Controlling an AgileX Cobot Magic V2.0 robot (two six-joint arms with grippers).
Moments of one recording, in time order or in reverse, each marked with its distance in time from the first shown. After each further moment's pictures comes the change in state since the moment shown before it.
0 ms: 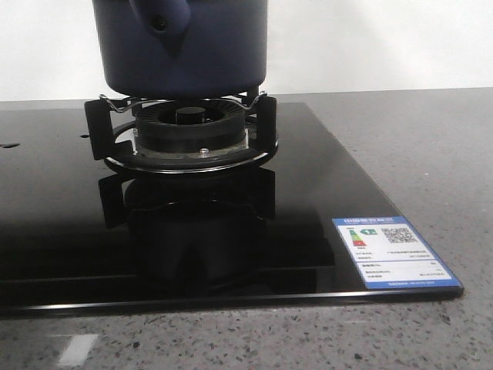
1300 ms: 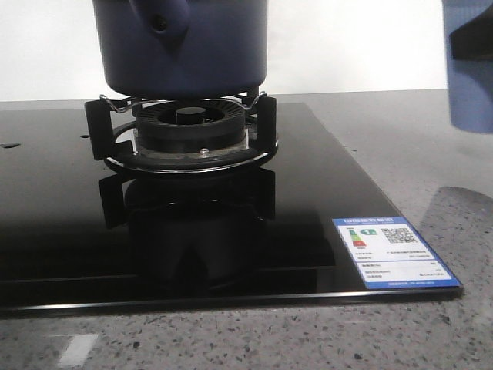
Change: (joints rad) left arm -0.051 0.035 0.000 0.182 0.021 0.000; right arm -0.457 -0.580 1.142 1.321 -0.419 0.264
